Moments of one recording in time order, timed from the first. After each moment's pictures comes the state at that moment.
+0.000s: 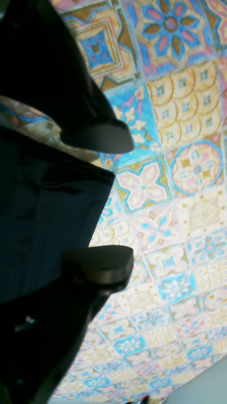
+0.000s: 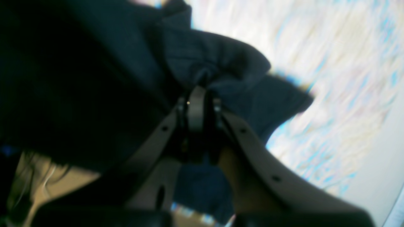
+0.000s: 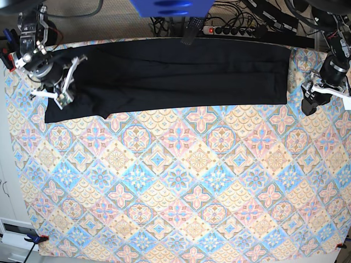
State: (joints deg) left arm 26.2 -17.0 -40.6 104.3 -54.4 -9.2 47.9; right arm -28.1 23.8 15.7 107.0 8.3 35.7 -40.0
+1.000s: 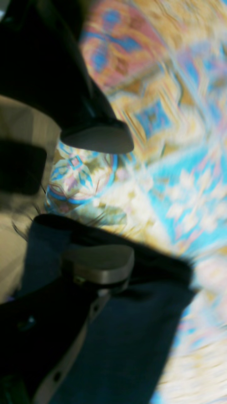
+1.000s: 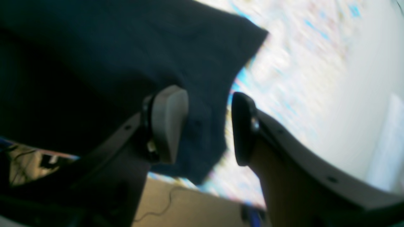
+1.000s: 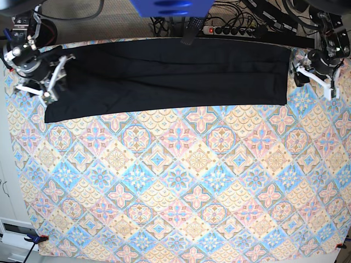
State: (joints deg) left arm 27.3 -20.7 -31.2 94.2 -29.6 -14.8 47.9; right arm -30.4 21.8 23.0 110.0 8.6 35.7 -43.2
